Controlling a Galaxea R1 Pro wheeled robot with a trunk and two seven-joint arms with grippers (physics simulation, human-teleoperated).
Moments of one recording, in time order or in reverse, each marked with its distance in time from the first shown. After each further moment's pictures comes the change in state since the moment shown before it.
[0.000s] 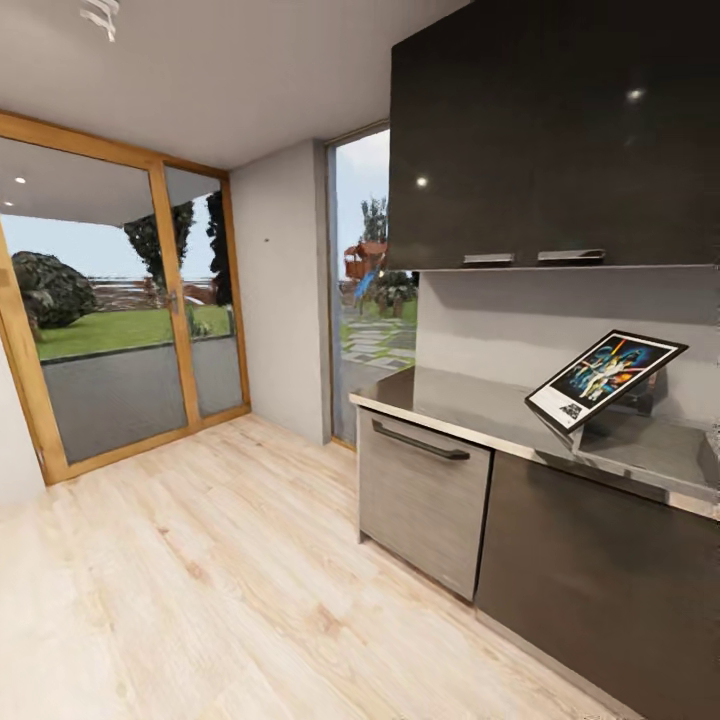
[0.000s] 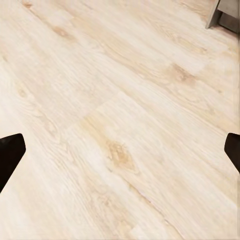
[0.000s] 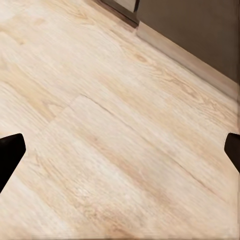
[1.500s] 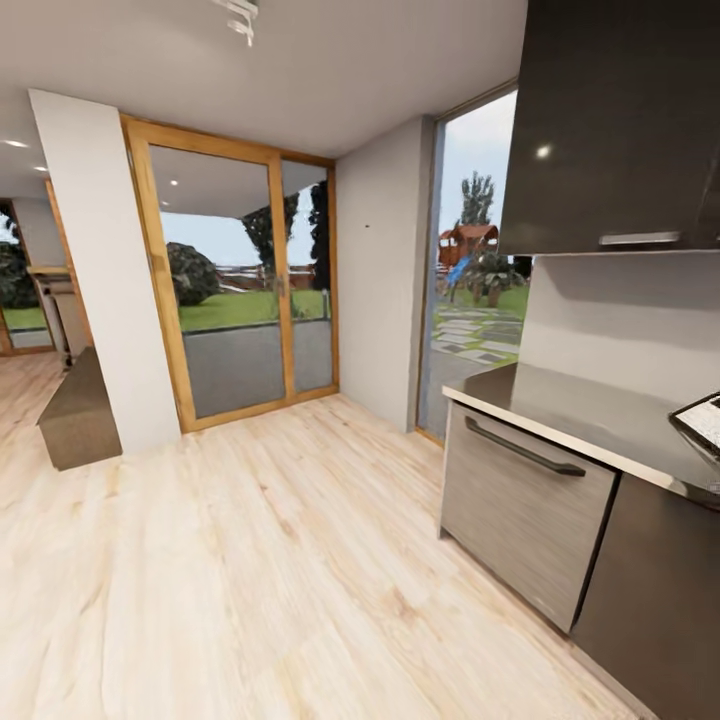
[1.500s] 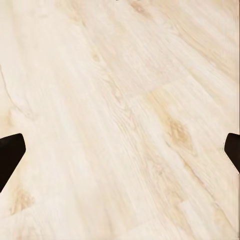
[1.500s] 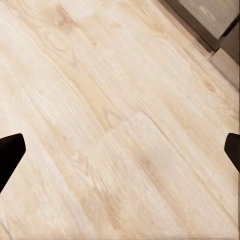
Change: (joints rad) left arm 0.000 0.000 0.000 0.000 0.001 0.000 0.000; right arm 0.000 0.000 -0.001 -0.002 0.000 0.000 -0.001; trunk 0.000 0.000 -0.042
